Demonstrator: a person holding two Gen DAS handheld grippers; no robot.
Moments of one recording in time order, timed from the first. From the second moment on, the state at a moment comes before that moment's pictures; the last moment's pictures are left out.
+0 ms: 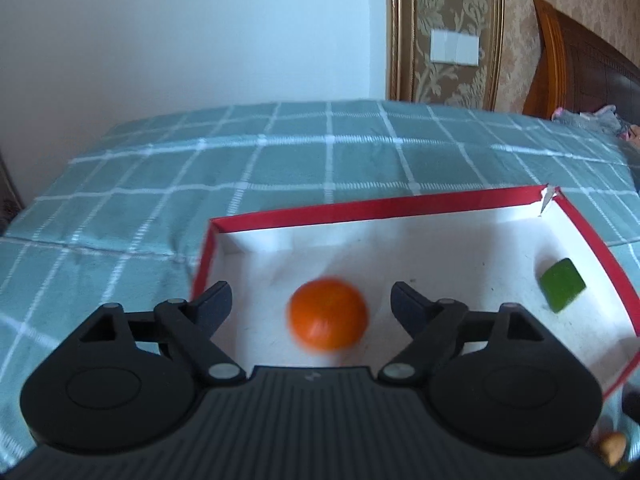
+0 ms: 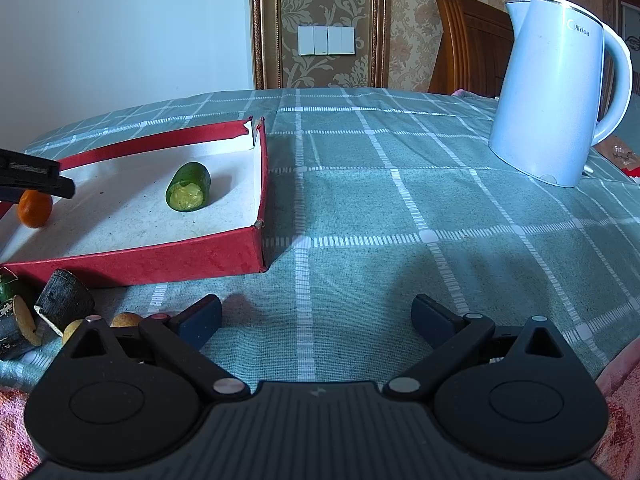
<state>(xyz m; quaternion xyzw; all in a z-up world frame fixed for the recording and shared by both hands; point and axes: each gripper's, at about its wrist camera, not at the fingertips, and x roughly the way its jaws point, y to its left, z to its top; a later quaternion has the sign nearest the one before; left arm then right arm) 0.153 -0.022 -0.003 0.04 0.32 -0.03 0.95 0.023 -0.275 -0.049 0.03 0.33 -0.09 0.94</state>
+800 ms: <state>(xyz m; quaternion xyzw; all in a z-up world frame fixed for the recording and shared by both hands) 0.001 0.020 -0.040 0.01 0.28 -0.09 0.95 -0.027 -0.265 -0.028 0.03 0.24 -0.03 0.97</state>
